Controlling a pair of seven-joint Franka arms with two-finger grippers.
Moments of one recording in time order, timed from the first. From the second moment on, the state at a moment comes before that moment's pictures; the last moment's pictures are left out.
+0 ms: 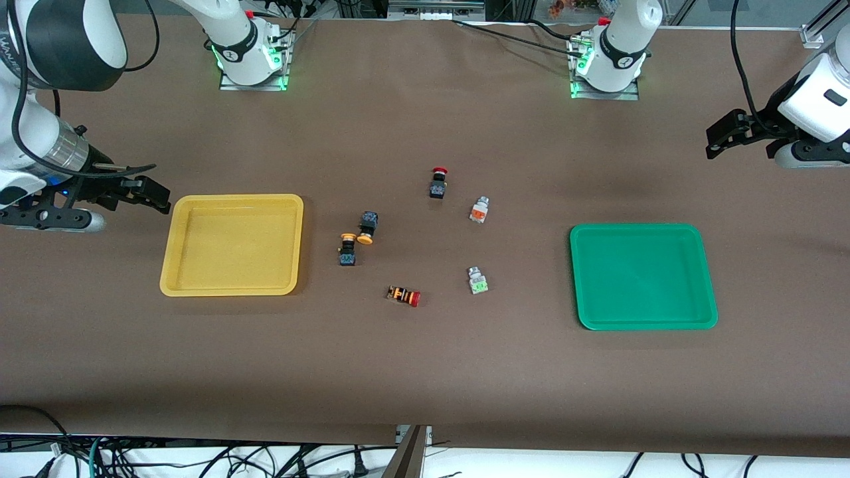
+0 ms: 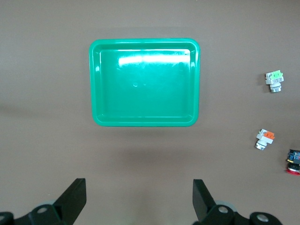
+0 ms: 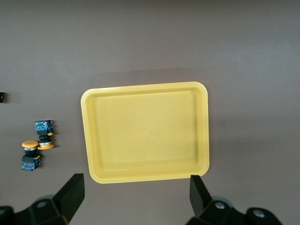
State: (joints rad) left arm -0.07 -0.04 0.01 -1.63 0.03 1.53 -0.09; right arm 0.34 0.12 -0.27 -1.65 0.02 1.78 0.12
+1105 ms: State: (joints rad) left arm -0.08 -0.01 0.00 -1.63 0.03 1.46 -0.09; right arm 0.34 0.12 -0.25 -1.65 0.02 1.78 0.15
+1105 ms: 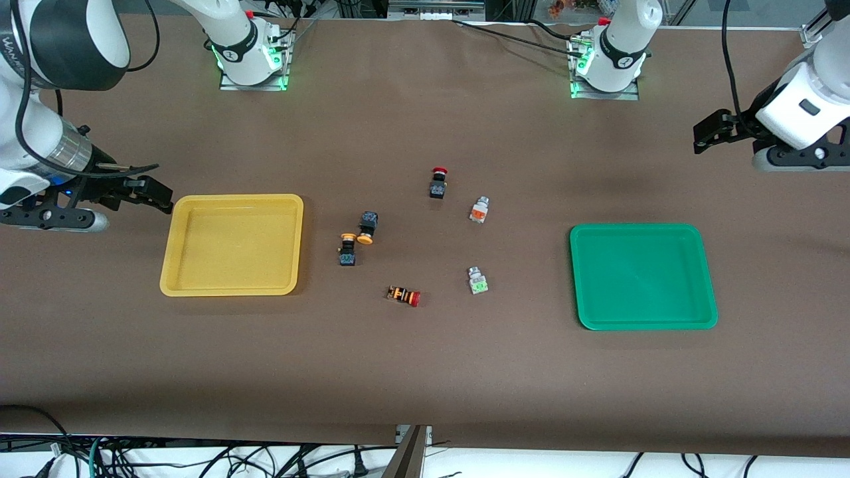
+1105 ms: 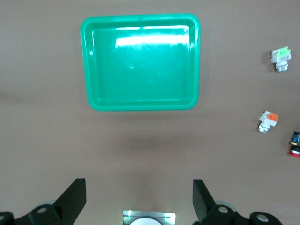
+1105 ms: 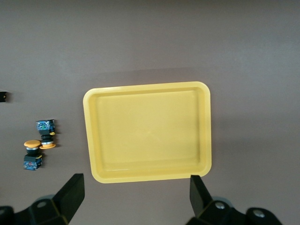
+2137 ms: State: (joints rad) left arm -0.27 0.53 -0.02 -1.42 -0.12 1.73 -0.21; right arm 0.56 0.47 -0.09 -1.70 0.02 2.21 0.66
